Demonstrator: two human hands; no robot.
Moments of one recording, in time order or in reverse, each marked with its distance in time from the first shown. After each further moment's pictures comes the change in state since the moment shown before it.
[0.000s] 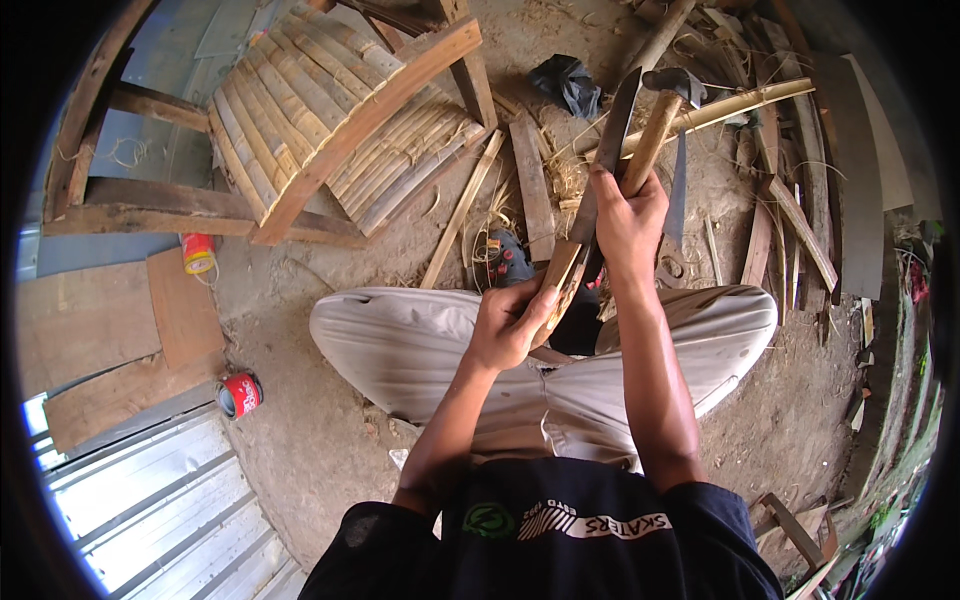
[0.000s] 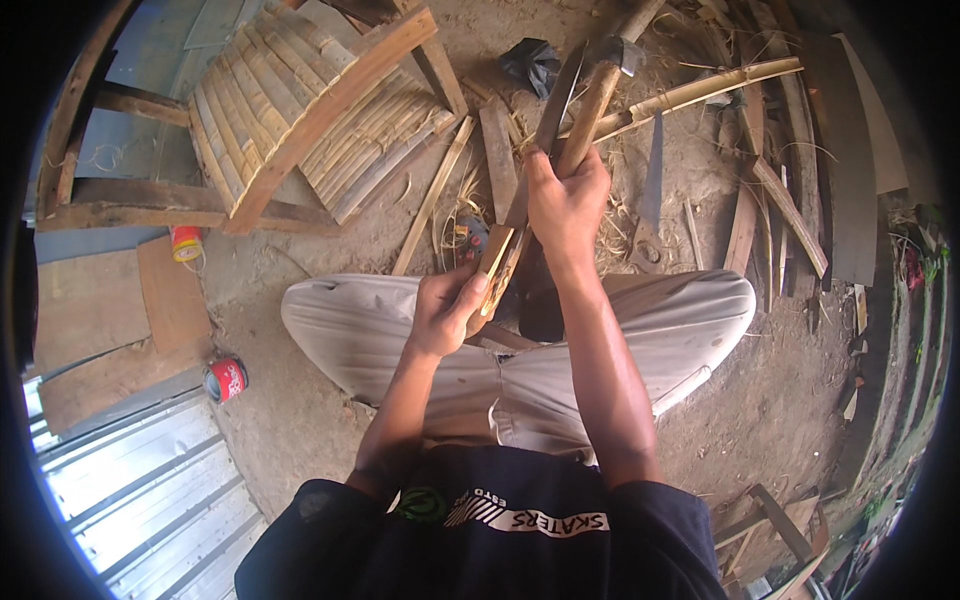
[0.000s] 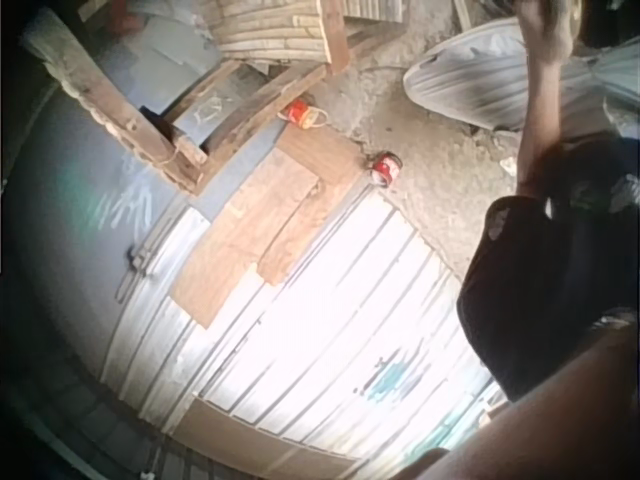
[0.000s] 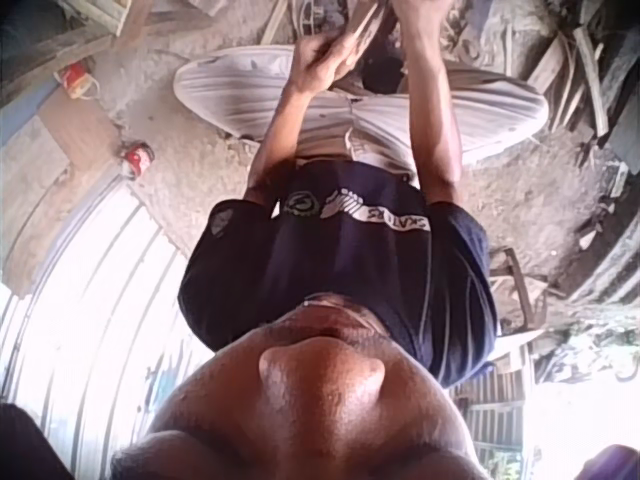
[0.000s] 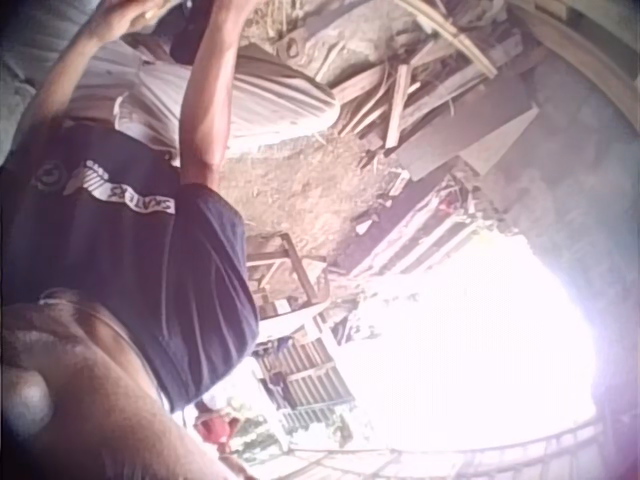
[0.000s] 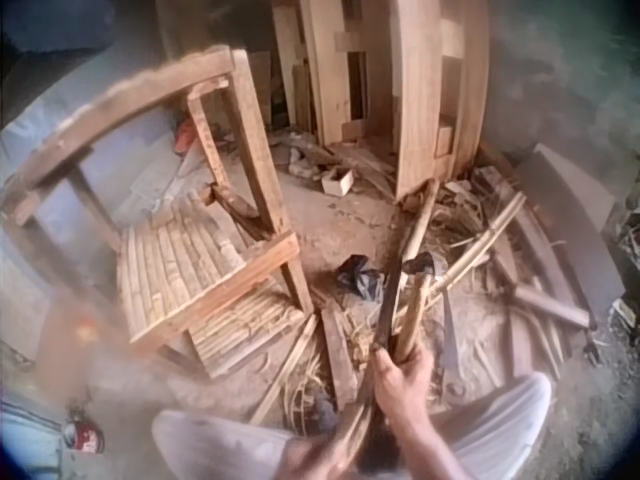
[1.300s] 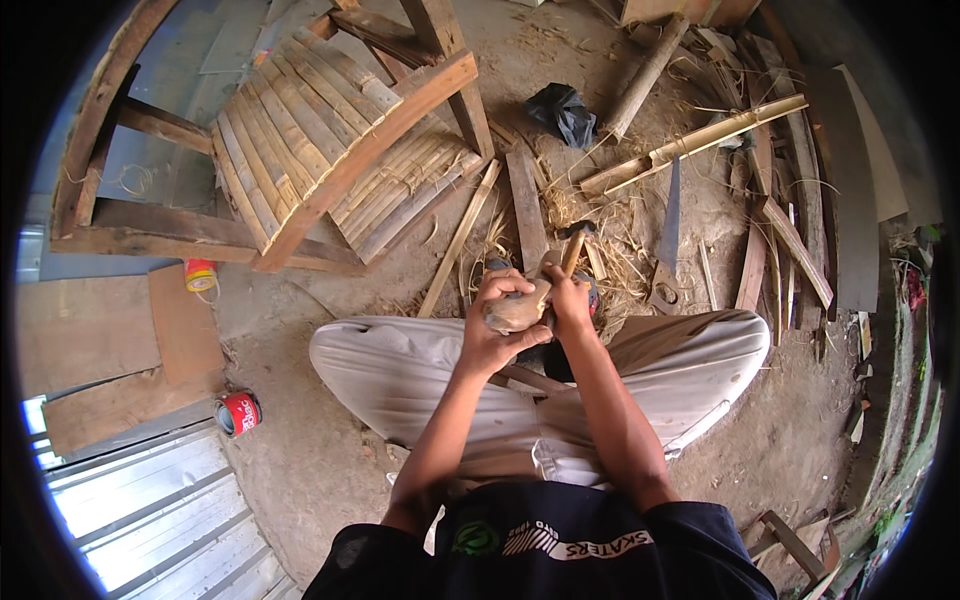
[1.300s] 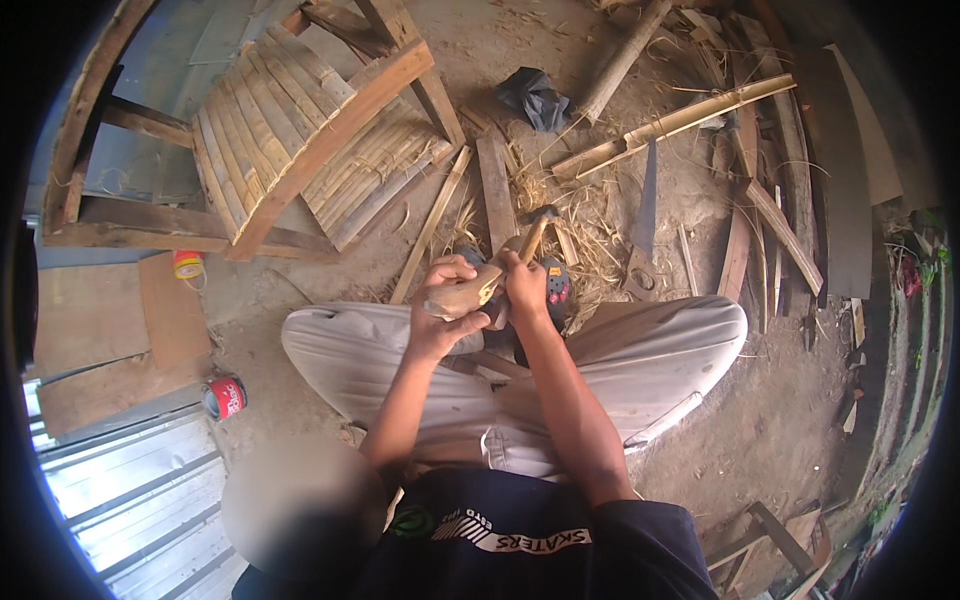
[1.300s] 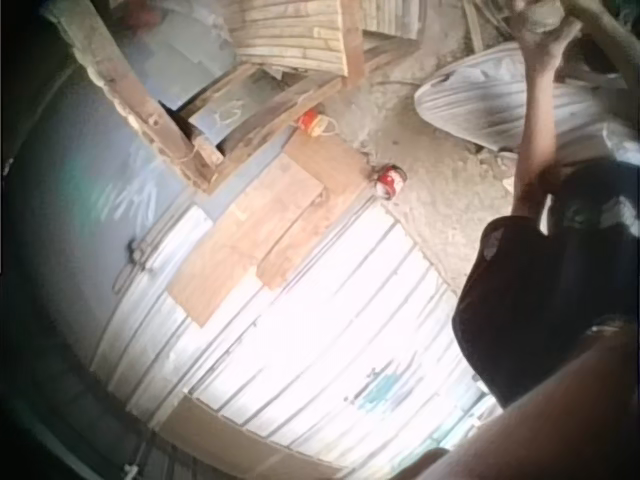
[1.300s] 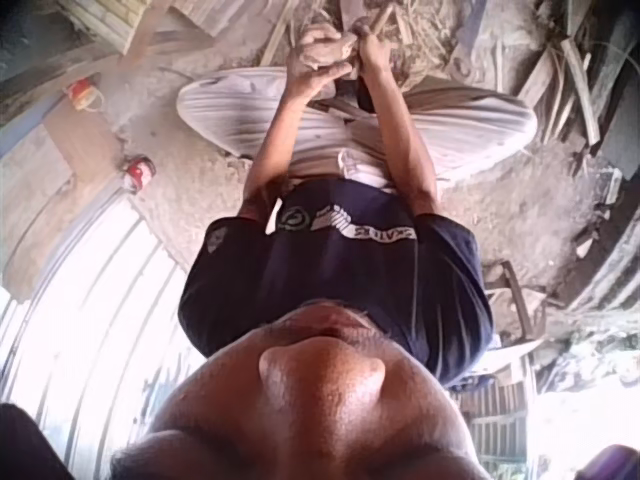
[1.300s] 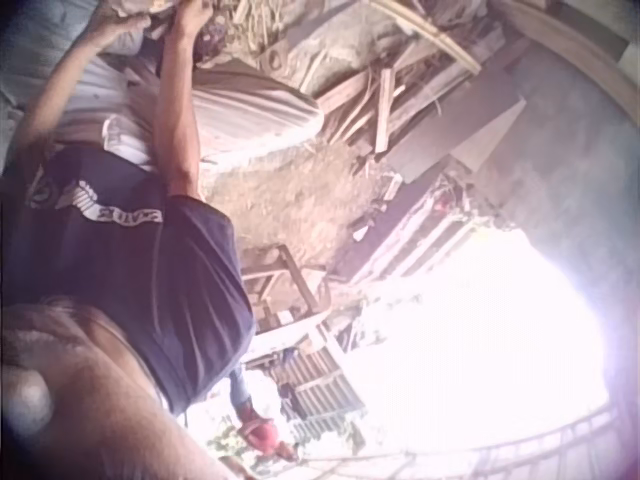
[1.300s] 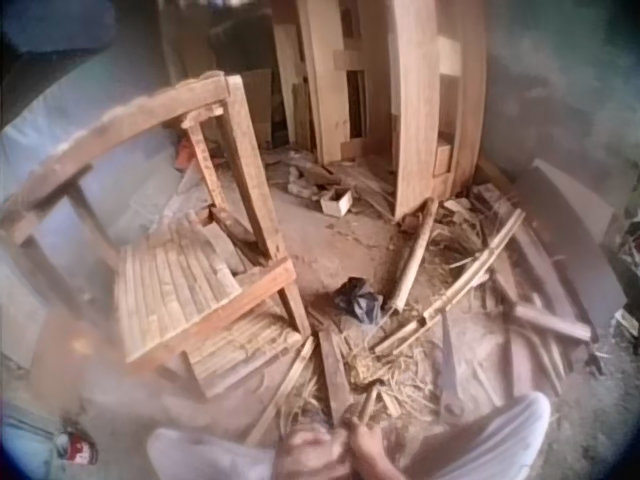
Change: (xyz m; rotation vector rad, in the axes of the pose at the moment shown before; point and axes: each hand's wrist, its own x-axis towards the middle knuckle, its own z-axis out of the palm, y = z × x) left_hand 0.027 -0.034 -0.008 -0.096 0.112 0.282; right_hand -0.048 0.140 0.011 0.304 -0.046 0.753
